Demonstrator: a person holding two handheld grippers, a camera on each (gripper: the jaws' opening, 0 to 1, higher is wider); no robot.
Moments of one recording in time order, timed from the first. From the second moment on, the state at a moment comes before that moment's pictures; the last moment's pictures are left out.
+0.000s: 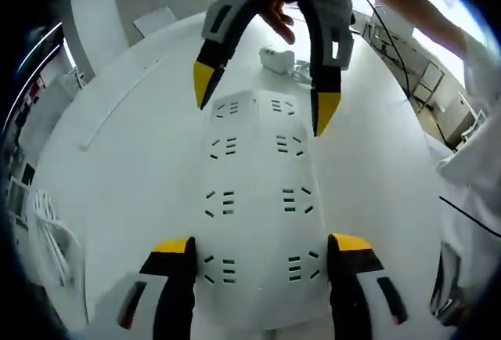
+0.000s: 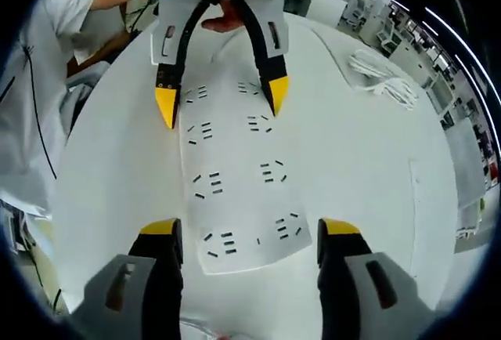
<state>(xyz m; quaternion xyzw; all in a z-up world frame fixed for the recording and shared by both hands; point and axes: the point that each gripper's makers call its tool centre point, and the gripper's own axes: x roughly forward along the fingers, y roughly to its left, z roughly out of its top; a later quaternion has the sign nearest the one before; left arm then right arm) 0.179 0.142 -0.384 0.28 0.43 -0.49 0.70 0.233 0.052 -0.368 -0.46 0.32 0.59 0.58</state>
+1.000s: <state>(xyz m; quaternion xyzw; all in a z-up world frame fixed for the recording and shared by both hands) 0.178 0.143 -0.384 0.28 0.43 -0.50 0.70 0.222 0.055 -0.381 -0.49 0.37 0.59 0.52</state>
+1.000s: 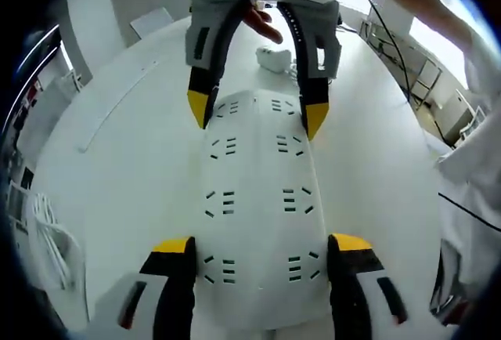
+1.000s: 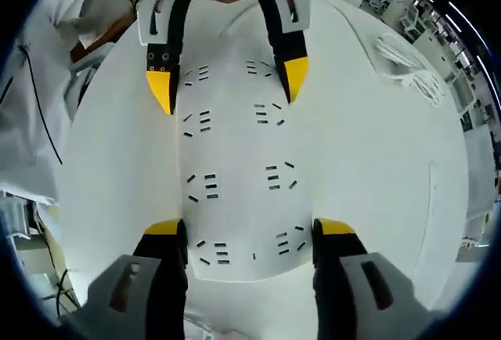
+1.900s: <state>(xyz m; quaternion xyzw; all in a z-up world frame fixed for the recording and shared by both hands) 0.178 0.142 -0.384 0.29 0.42 -0.52 0.69 0.209 0.051 -0.381 -0.48 0.38 0.58 0.53</state>
